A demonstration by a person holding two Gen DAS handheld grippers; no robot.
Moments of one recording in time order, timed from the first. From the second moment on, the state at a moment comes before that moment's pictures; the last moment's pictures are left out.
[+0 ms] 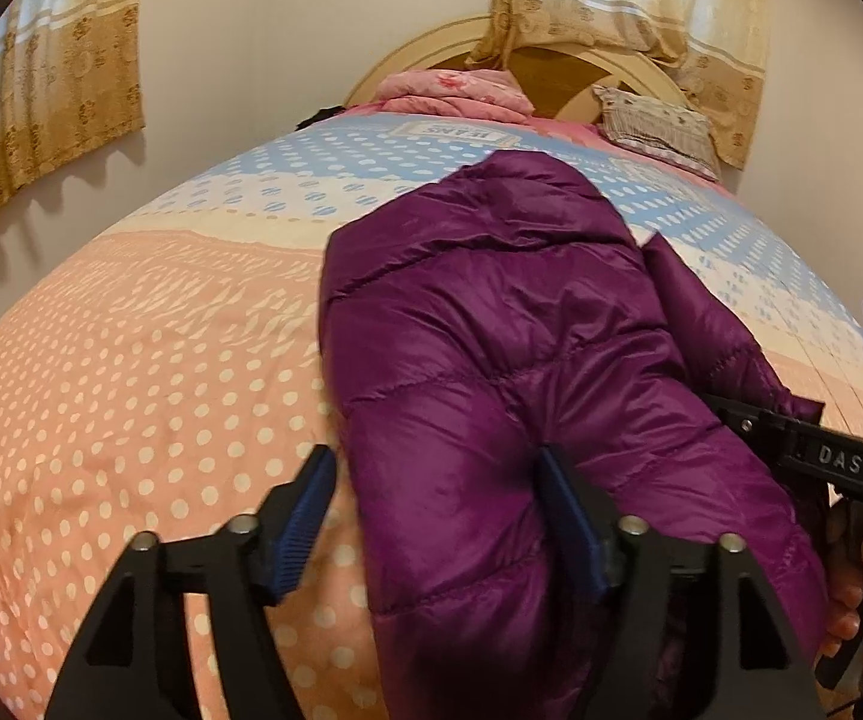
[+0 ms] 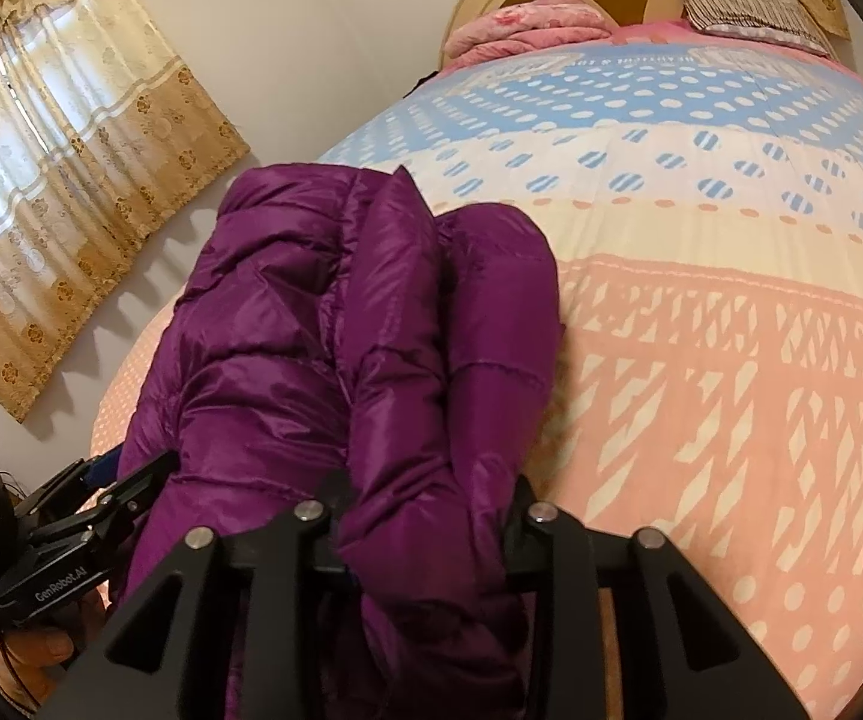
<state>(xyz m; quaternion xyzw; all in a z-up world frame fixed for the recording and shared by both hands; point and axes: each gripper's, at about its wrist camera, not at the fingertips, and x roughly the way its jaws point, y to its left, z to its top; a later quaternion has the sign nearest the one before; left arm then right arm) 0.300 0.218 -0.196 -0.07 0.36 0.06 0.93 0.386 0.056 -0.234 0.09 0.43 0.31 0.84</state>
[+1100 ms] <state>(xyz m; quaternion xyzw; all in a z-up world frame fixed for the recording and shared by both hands) 0.167 0.200 -0.057 -0.07 0.19 0.11 0.97 0.242 0.023 -0.104 0.01 0.26 0.26 0.93</state>
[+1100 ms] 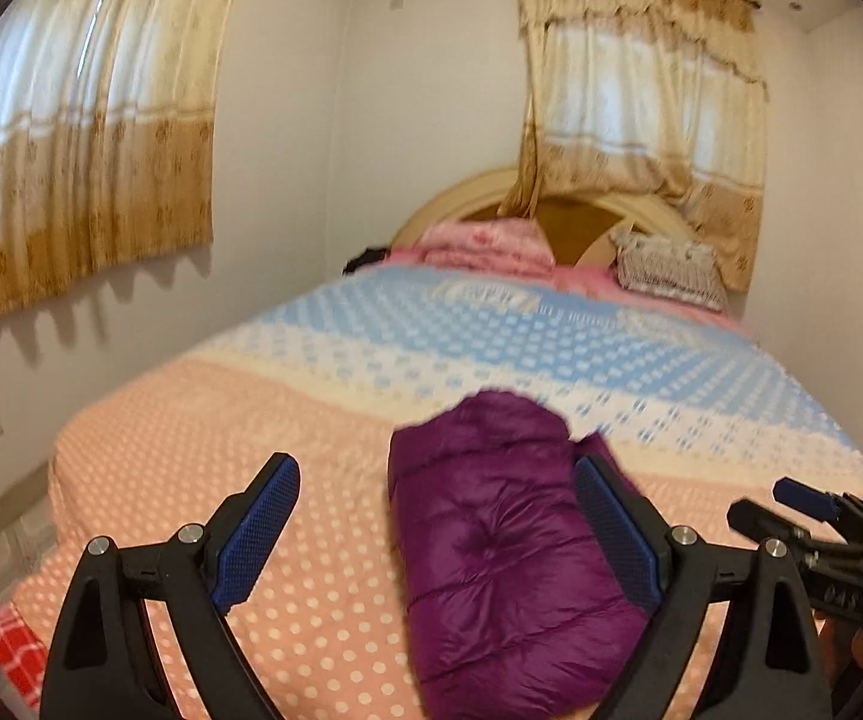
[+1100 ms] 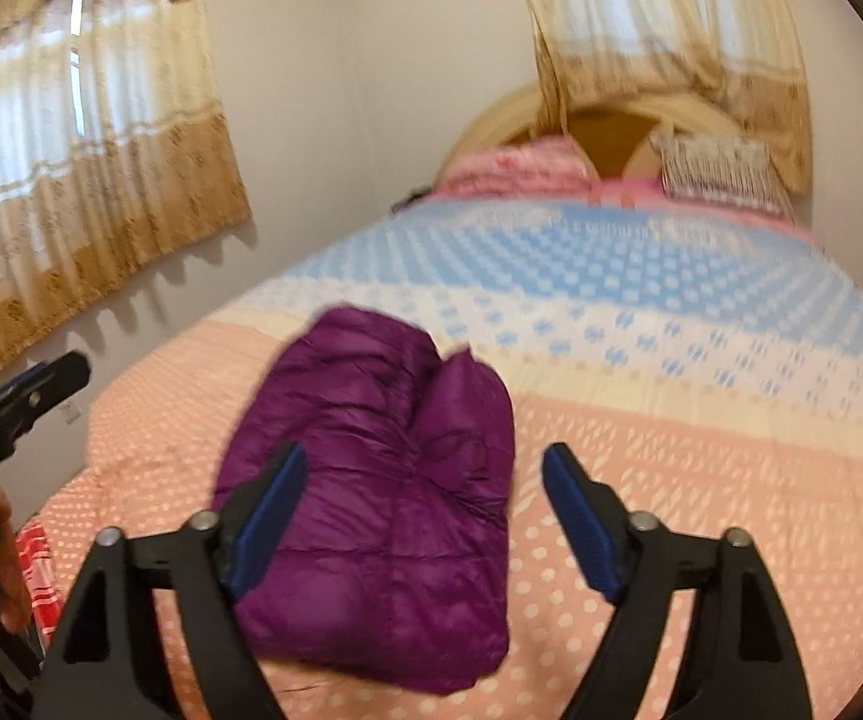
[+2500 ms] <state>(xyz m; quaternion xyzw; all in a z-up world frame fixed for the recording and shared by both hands) 0.147 0.202 -0.044 -0.07 0.17 0.10 0.98 0.198 0.011 -0.074 -0.01 0.22 0.28 0.93</state>
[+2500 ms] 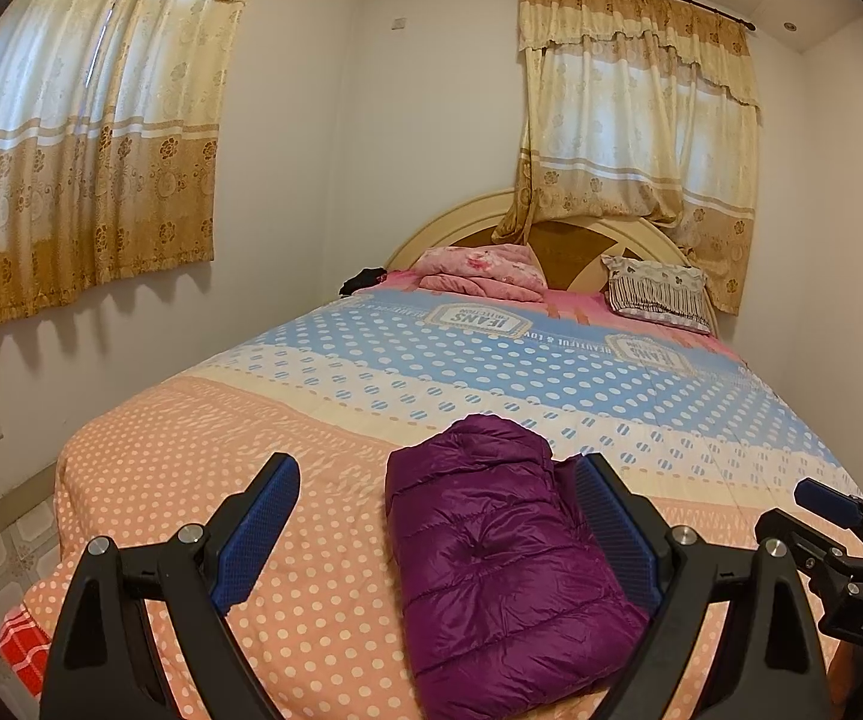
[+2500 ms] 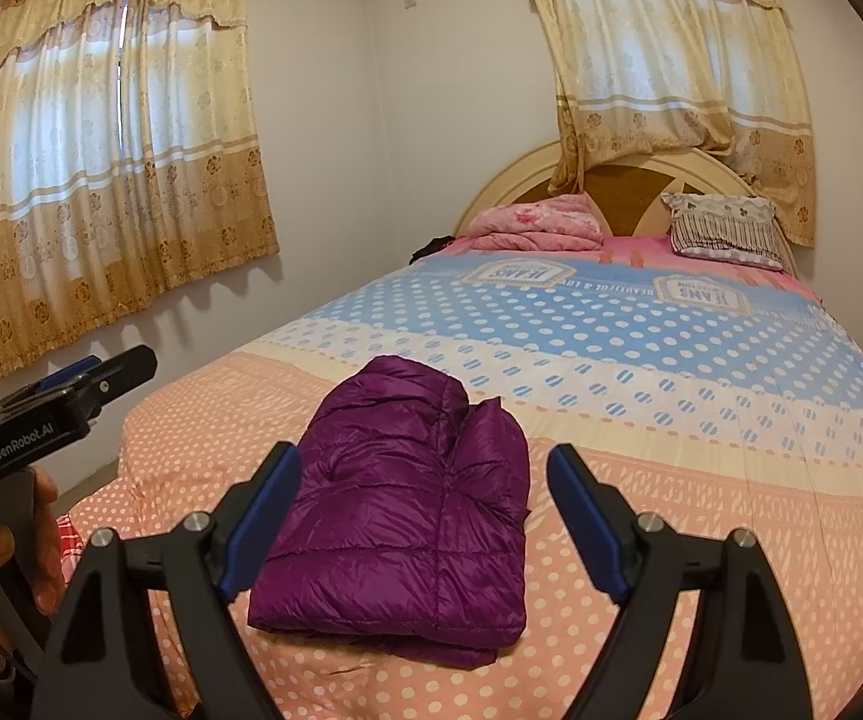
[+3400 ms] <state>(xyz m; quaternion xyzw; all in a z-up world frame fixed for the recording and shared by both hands) 0.149 0.202 -0.047 -0.07 0.17 0.10 0.98 0.197 0.009 -0.080 -0.01 0.23 0.28 0.93</state>
